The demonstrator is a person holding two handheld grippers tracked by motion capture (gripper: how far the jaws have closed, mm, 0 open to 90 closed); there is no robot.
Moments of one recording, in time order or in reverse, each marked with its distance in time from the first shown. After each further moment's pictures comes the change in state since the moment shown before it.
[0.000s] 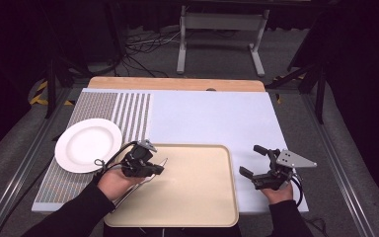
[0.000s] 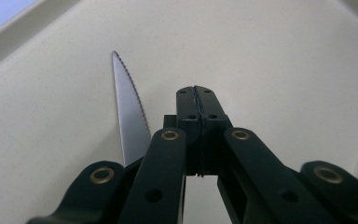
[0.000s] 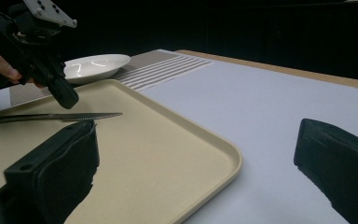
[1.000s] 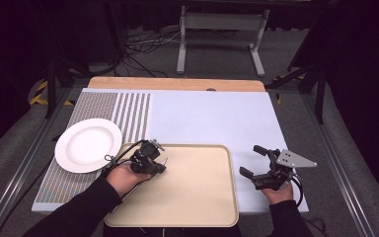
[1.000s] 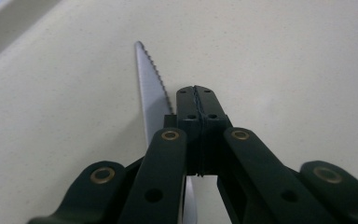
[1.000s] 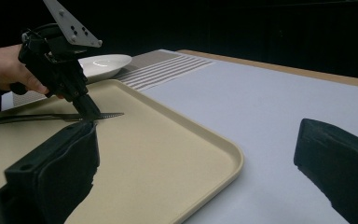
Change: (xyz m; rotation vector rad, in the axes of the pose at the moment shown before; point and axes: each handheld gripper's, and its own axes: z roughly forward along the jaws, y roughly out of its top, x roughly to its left) left arm 0.013 0.008 0.024 0.104 0.062 -0.006; right arm 0.000 -0.001 0.000 0.000 0.006 0.009
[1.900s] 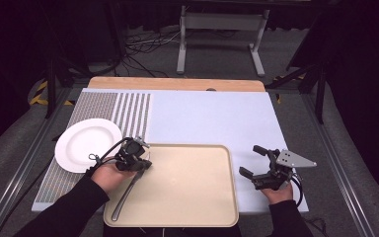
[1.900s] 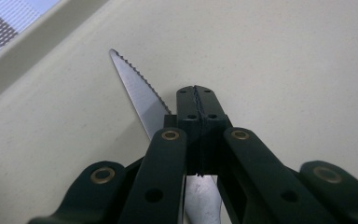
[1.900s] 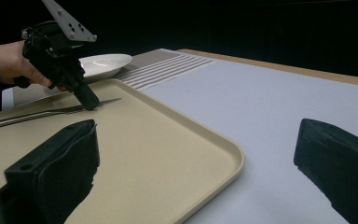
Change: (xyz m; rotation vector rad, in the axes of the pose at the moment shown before) left arm 0.027 -0.025 -0.018 -0.020 0.070 -0.017; right arm 0.000 0.000 0.000 0.006 0.003 0.002
